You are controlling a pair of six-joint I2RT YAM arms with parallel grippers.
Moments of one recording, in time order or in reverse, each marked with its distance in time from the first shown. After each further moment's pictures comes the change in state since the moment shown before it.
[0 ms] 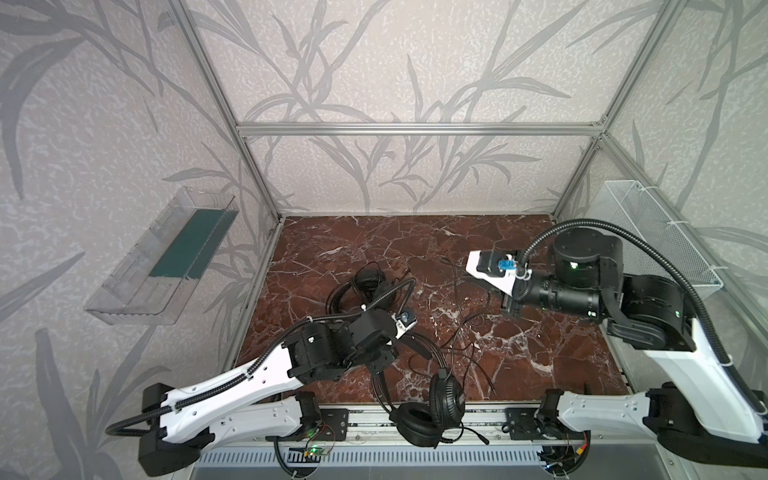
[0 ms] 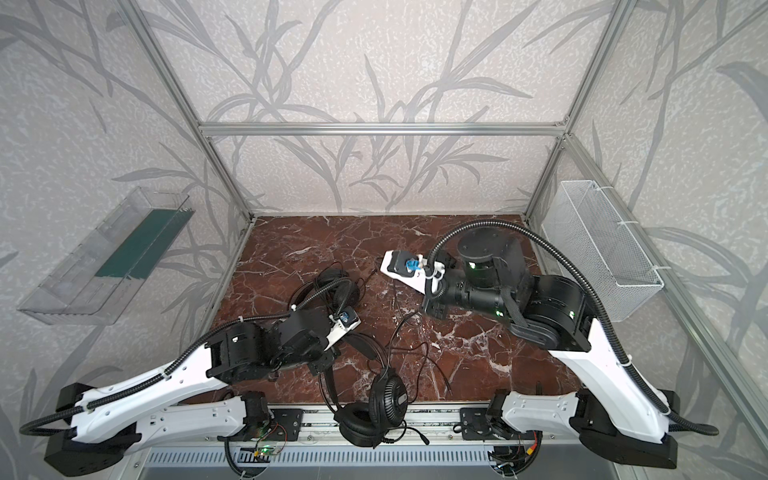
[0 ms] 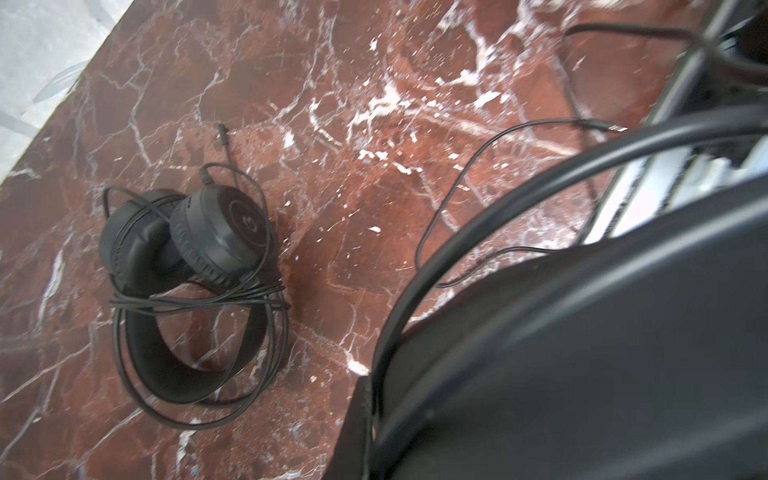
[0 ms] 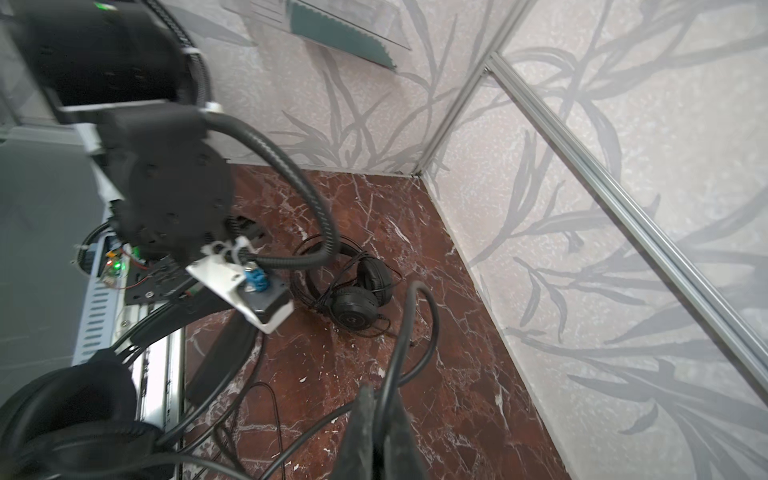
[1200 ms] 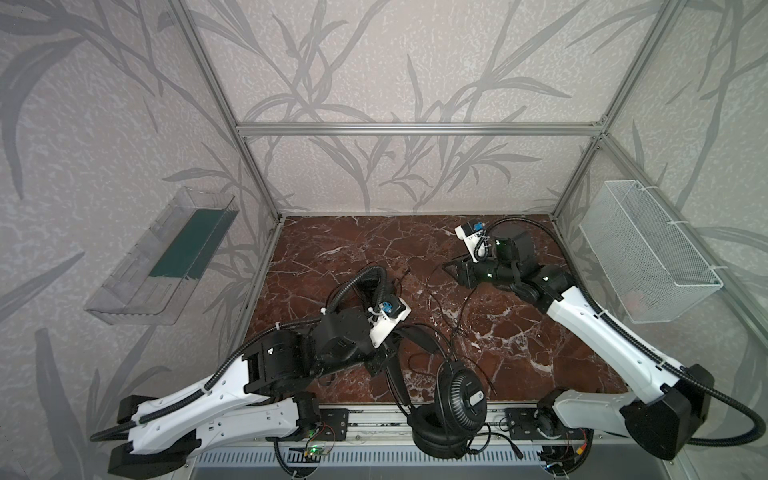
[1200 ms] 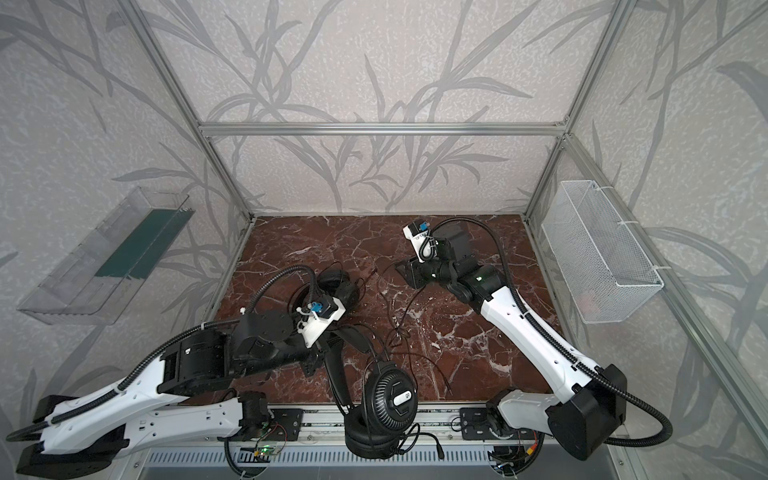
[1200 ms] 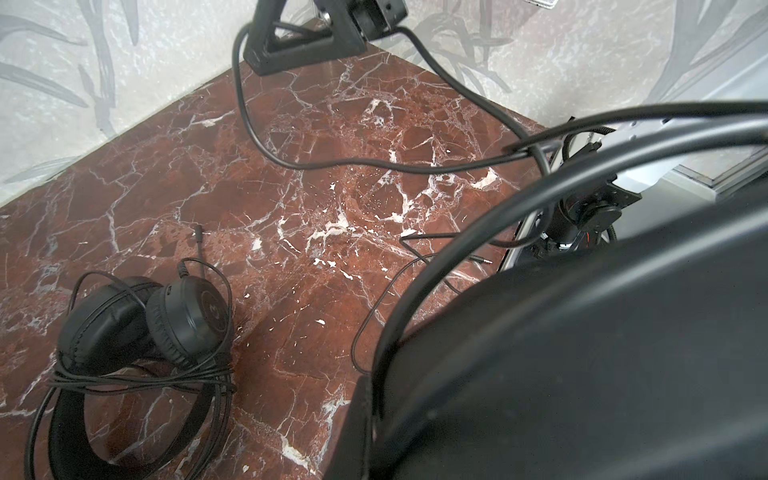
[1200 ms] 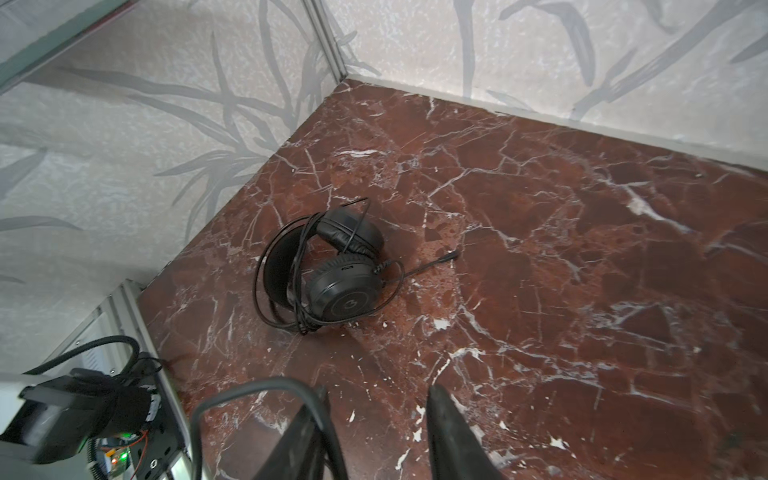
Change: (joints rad) left arm -0.058 -0.132 0.074 0.137 0.039 -0.136; right arm -0.385 0.091 -0.637 0.577 -0.282 0.619
